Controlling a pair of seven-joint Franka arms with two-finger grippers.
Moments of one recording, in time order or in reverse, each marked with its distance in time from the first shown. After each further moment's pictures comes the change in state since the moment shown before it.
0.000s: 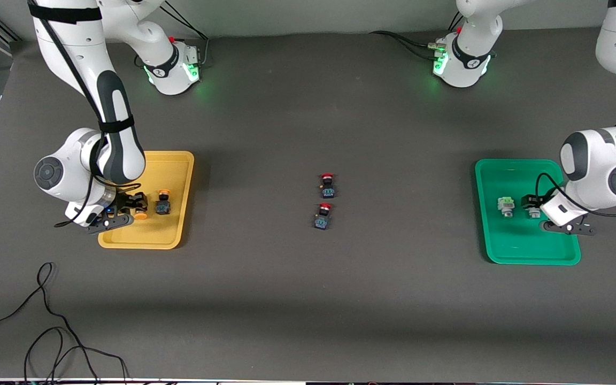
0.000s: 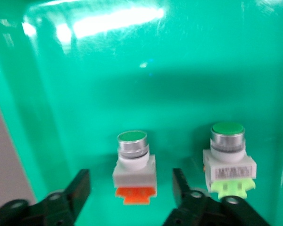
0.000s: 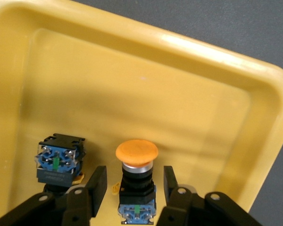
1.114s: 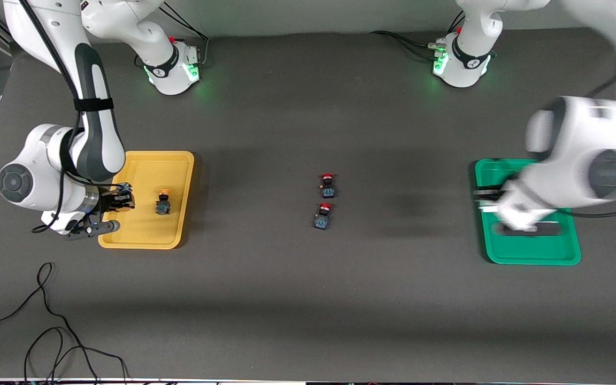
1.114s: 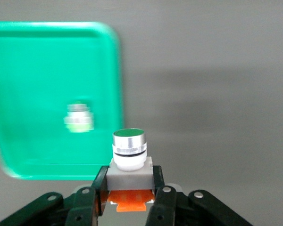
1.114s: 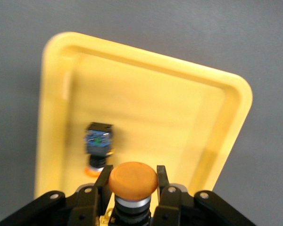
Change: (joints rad) left arm -0.271 -0.160 0.008 0.310 -0.196 -0.569 -0.226; right arm -0.009 -0.095 -0.016 0.141 -0.229 -0.243 0.199
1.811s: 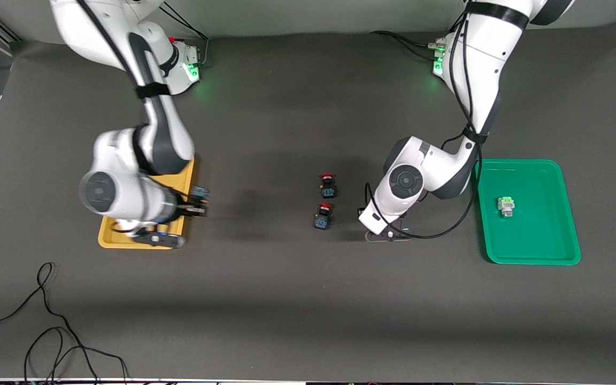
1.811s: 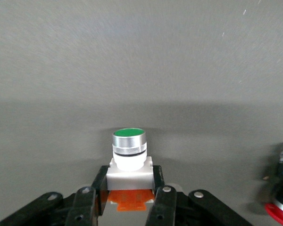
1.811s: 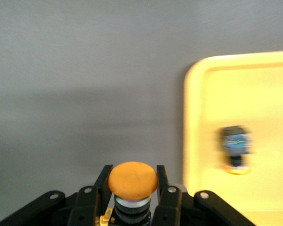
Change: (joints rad) left arm -0.469 0.349 -0.029 -0.016 -0.030 0.588 -0.566; right arm 0.011 0.031 0.229 0.292 0.057 -0.267 0.560
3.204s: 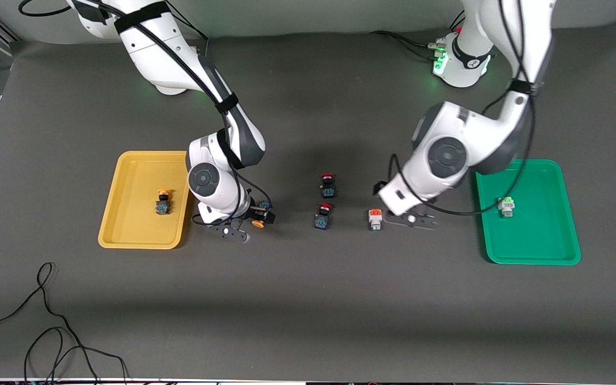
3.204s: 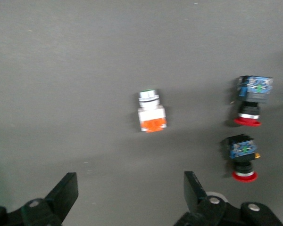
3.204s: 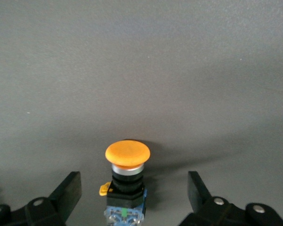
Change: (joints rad) left arm 0.033 -0.225 -0.018 -0.048 -0.046 -0.215 0.232; right arm 0.005 0.223 0.334 -0.036 0.057 0.499 0.480
